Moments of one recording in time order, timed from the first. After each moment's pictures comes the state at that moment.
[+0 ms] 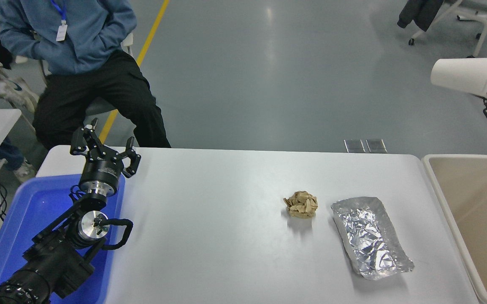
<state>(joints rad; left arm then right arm) -0.52 0.22 -1.05 -0.61 0.18 -0.33 -0.58 1.00 -1.08 0.16 0.87 0.05 0.22 0.08</state>
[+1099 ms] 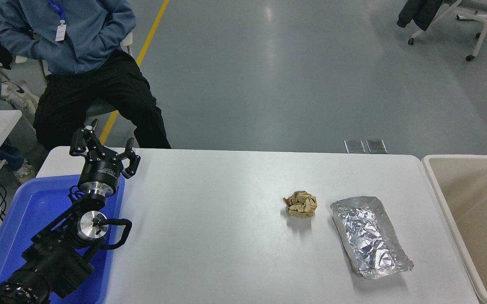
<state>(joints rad) -0.52 0.22 -1.05 -0.61 0.18 -0.33 -0.58 0.67 -0.59 0.33 0.23 0.15 -0.13 -0.02</state>
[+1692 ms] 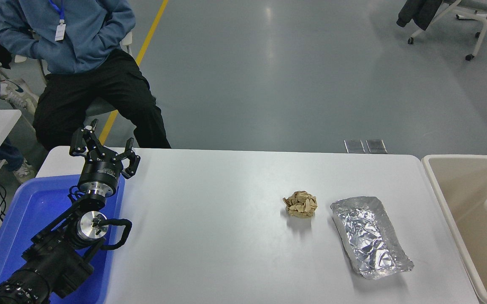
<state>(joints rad) -0.52 0.22 -1.05 -0.61 0.18 -0.33 -0.58 0.62 -0.50 0.43 0.20 0.15 -0.17 -0.03</state>
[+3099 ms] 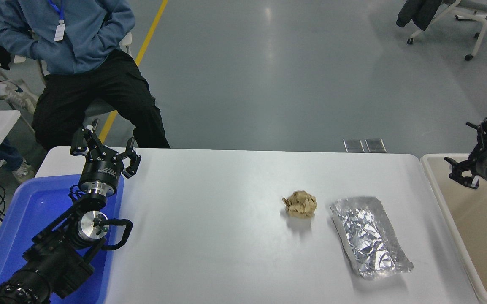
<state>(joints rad) -0.52 0.22 -1.05 -0.61 0.18 -0.33 -0.58 0.76 -0.81 0.55 0.95 0.05 0.09 -0.01</state>
